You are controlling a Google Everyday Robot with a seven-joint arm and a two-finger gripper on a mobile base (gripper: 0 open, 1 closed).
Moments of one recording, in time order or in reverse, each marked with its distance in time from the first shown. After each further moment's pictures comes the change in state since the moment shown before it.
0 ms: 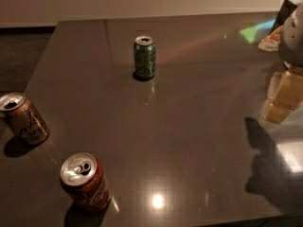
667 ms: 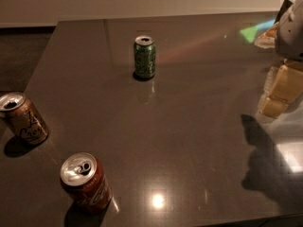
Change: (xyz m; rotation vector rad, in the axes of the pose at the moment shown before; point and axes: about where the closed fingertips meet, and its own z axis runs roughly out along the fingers) arm -0.006 -0.007 0.001 -0.018 -0.022 -0.003
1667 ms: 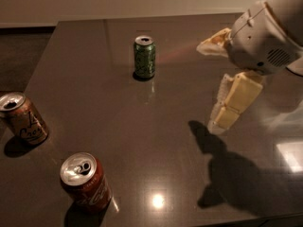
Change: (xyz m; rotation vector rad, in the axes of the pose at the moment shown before) arm -0.101 0.049 0.011 -0.136 -0.345 -0.187
